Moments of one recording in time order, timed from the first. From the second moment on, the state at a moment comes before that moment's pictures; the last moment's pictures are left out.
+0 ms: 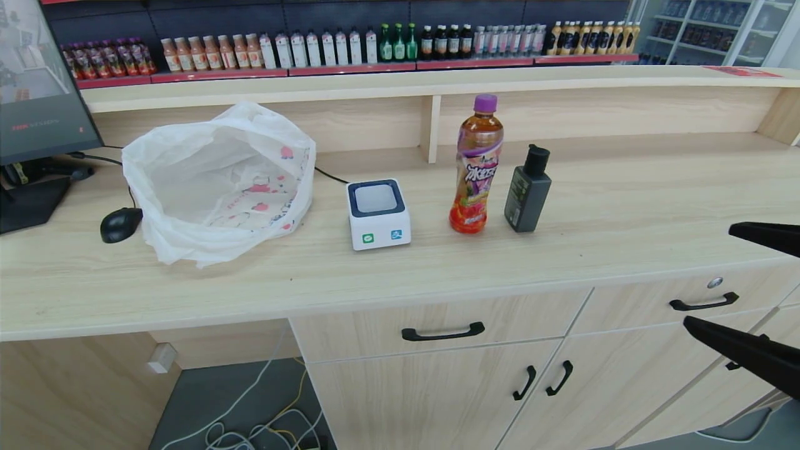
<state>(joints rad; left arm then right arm) 0.00 0.00 0.00 0.00 0.00 0.00 0.43 0.94 -0.65 -0.18 0.21 -0.38</state>
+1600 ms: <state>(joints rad) 0.00 0.00 0.00 0.00 0.00 0.00 0.64 1.64 -0.91 -0.94 -0.41 -0.05</state>
